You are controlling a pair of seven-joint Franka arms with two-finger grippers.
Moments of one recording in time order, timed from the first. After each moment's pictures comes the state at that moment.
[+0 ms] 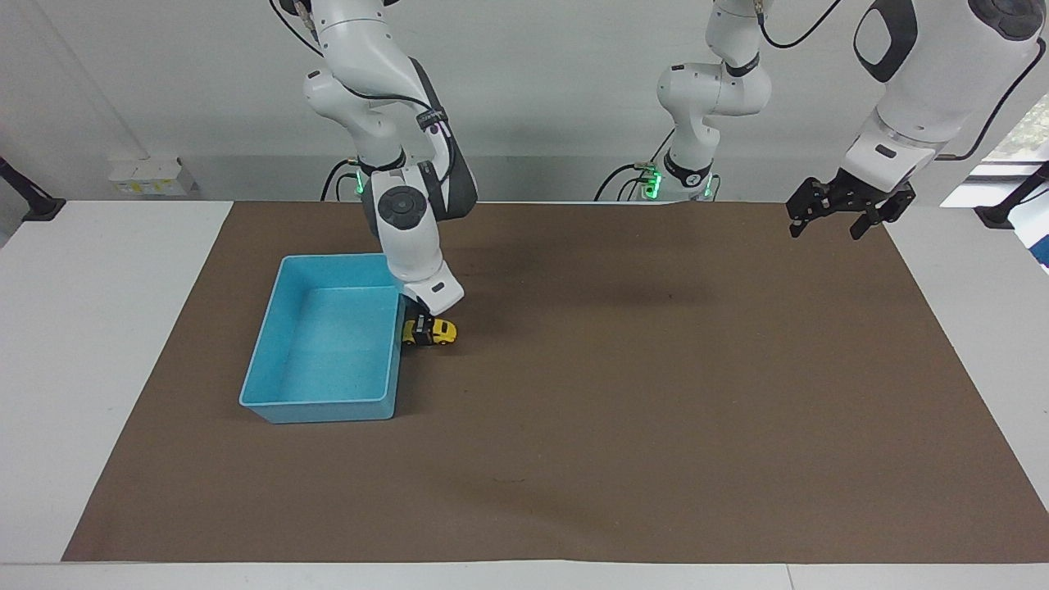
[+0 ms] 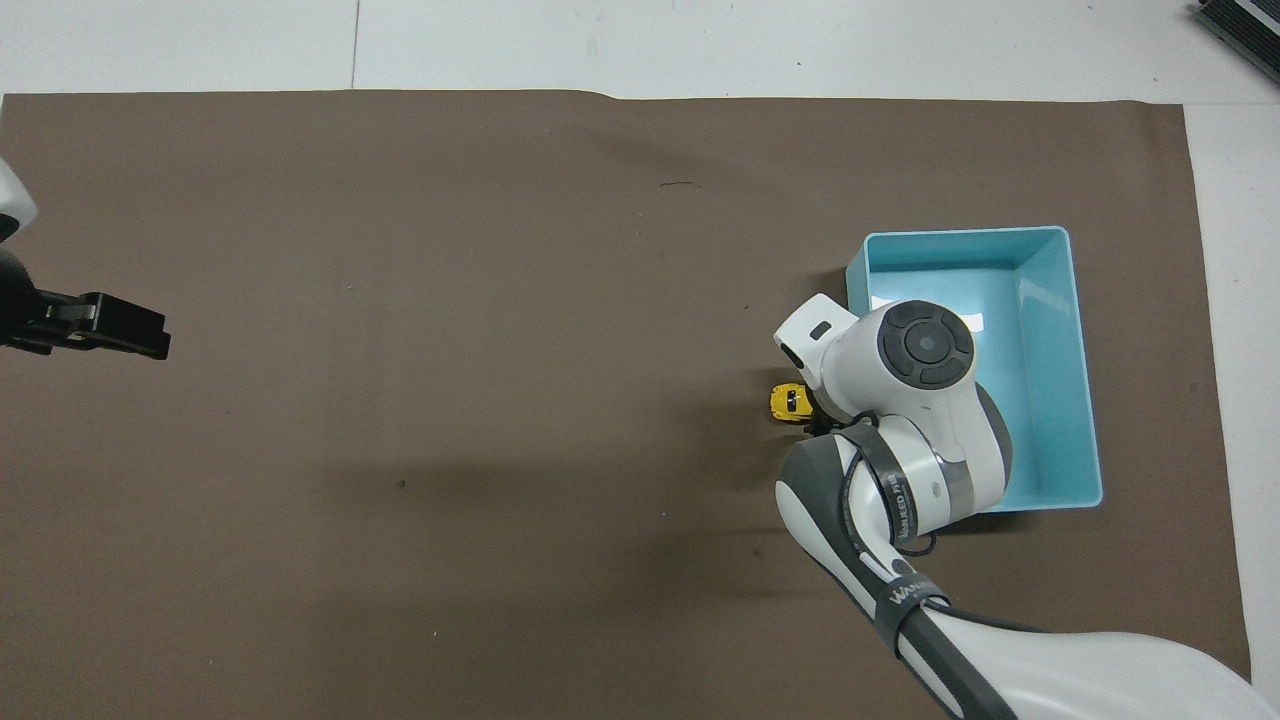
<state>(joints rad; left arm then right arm) -0.16 0.00 0.11 -1.61 0.00 1.56 0.05 0.43 0.22 -0.10 -2.12 0.01 2.30 -1.19</state>
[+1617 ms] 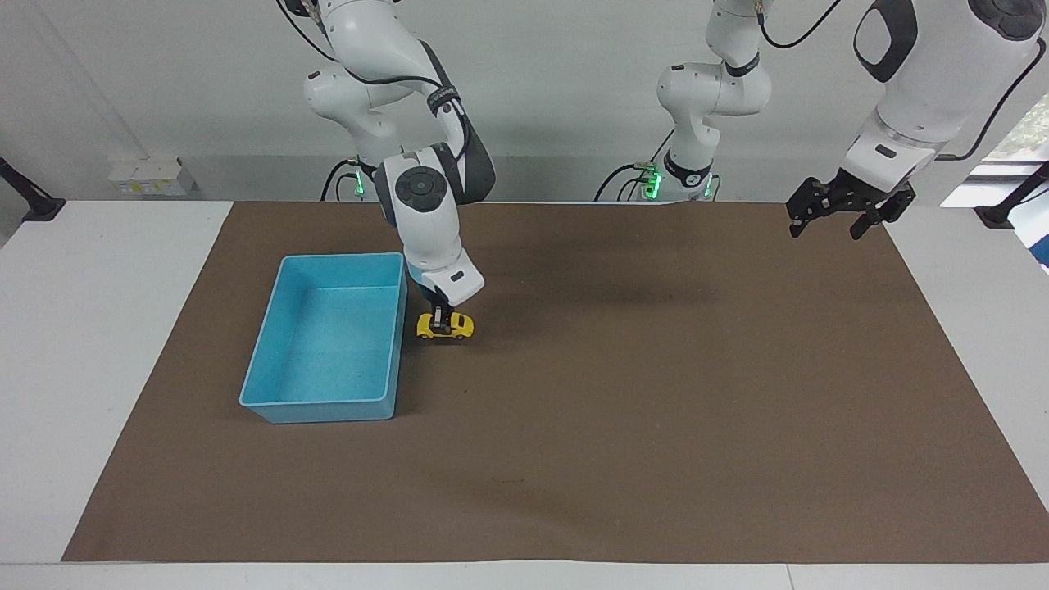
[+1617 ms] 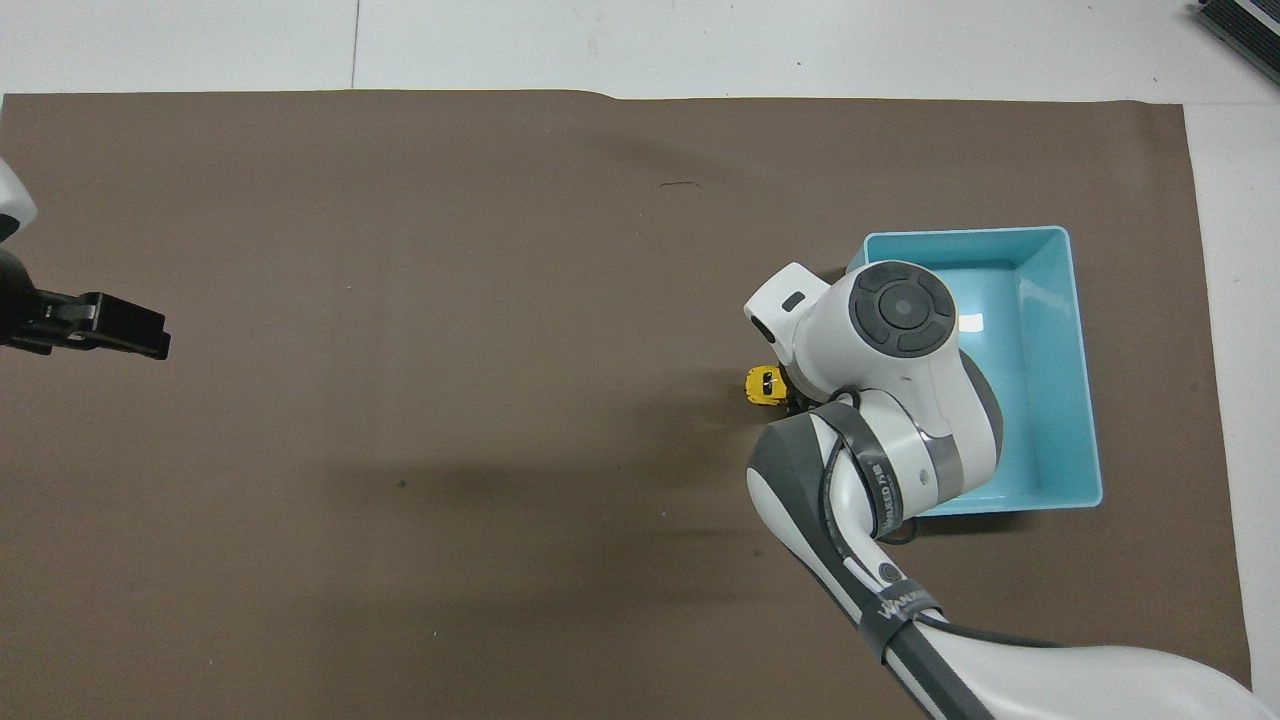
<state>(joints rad) -0.16 0.00 0.11 -1.61 0.00 1.56 0.05 0.47 0.22 -0.10 -1.94 0.01 2.13 -1.14</state>
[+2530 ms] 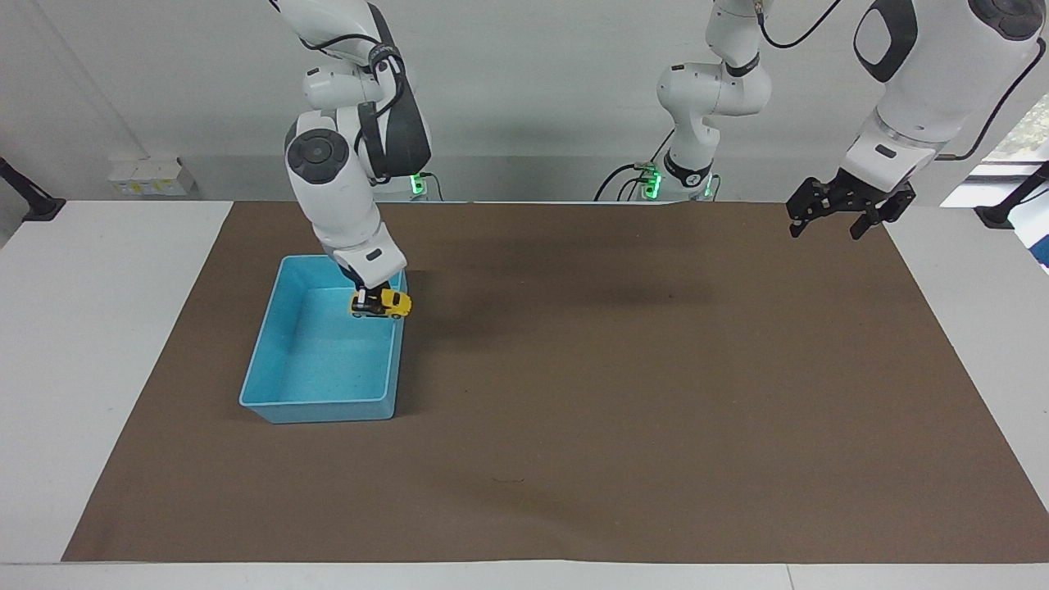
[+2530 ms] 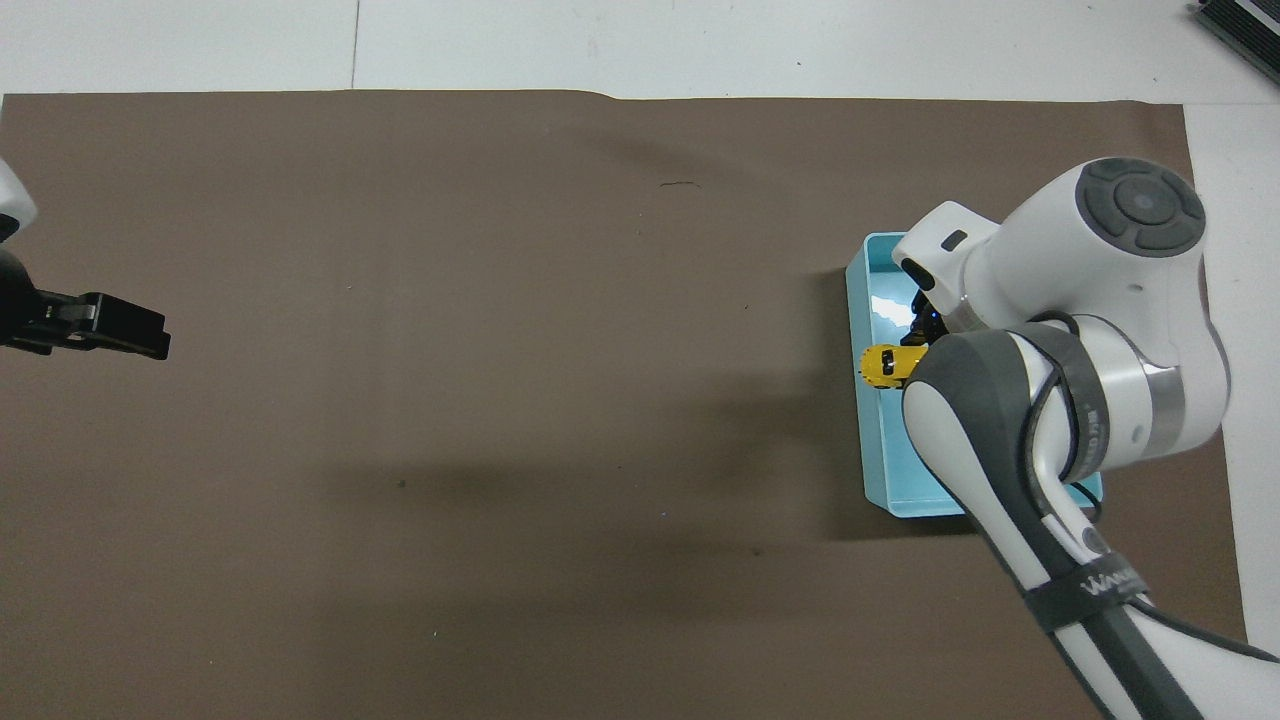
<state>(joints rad) -0.16 0.00 0.11 -1.61 0.00 1.56 0.05 0.29 0.14 -0.12 -1.84 0.01 1.87 -1.33</state>
